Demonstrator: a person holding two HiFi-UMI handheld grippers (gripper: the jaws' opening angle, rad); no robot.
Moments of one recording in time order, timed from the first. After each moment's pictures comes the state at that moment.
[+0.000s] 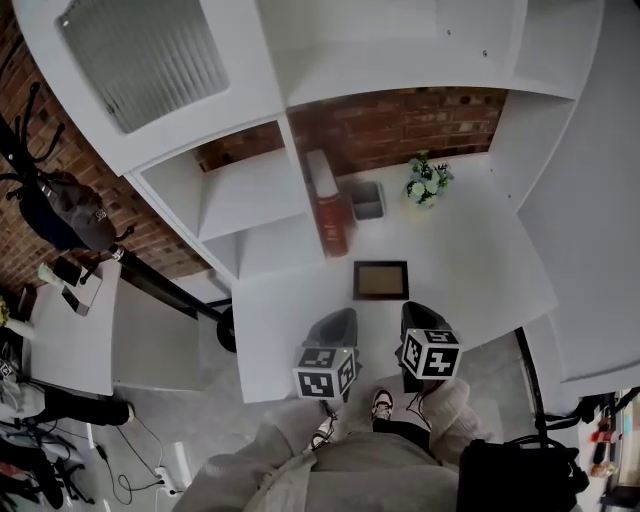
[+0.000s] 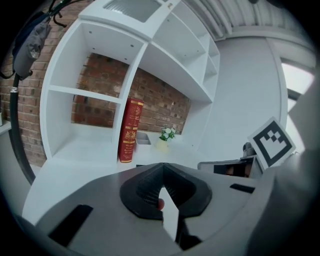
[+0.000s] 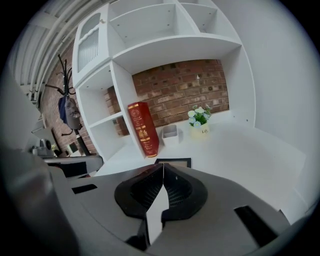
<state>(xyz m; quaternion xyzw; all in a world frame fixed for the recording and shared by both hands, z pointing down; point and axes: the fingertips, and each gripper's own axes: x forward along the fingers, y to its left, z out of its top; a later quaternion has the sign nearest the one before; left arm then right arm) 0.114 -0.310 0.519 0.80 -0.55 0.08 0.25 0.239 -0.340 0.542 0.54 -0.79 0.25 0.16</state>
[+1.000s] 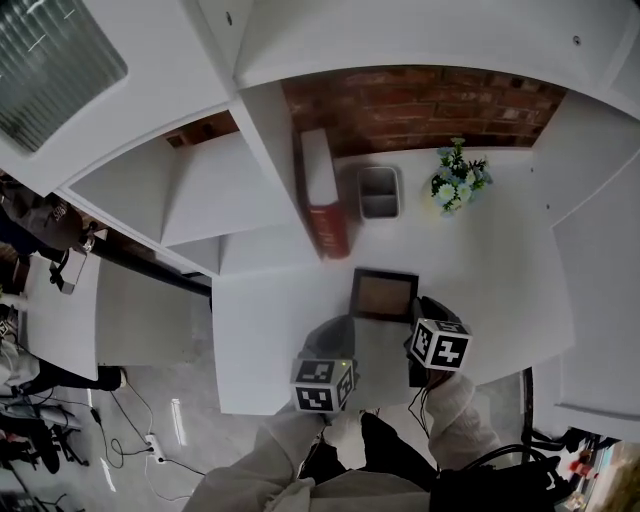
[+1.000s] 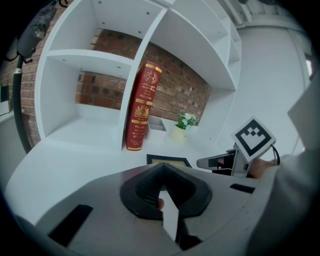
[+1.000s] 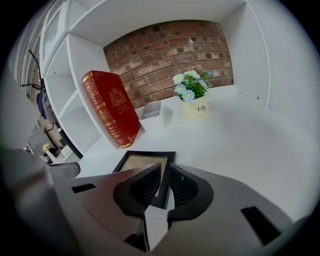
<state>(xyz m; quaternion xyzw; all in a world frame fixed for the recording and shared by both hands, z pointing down) 0.115 -0.375 0.598 0.74 -0.59 0.11 0.30 0.263 -0.445 0.641 0.52 -0.76 0.32 0.23</state>
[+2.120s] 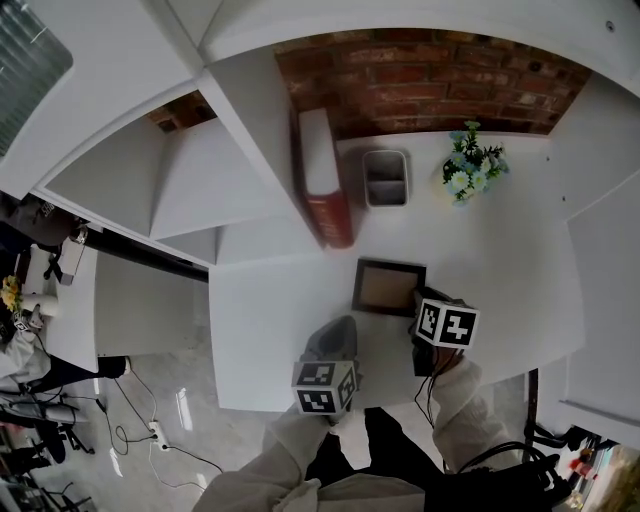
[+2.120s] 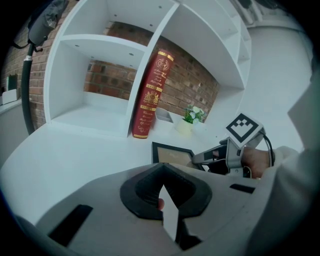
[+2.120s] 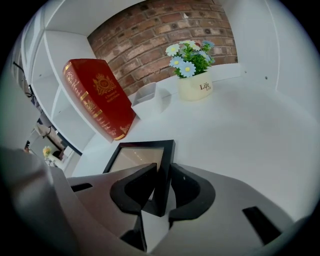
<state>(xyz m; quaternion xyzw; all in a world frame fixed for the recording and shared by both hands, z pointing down) 0.112 -0.367 0.633 0.71 -0.60 0.10 0.34 0.254 -0.458 0.678 0.48 -0.73 0.39 0.28</state>
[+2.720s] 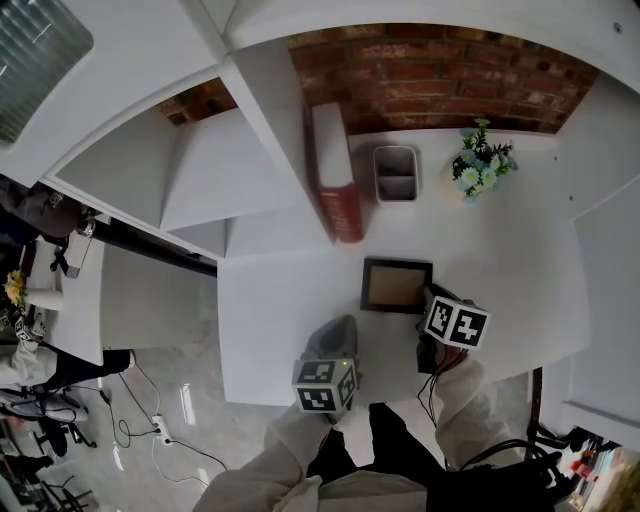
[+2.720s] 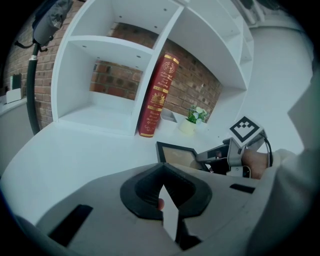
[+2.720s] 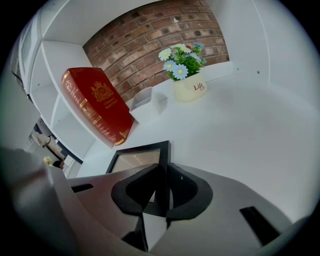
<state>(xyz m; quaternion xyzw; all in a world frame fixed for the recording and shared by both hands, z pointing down) 0.096 -0.353 0.634 0.70 -0.61 0.11 0.35 0.256 -0.455 0.677 0.50 -0.72 0.41 0.24</state>
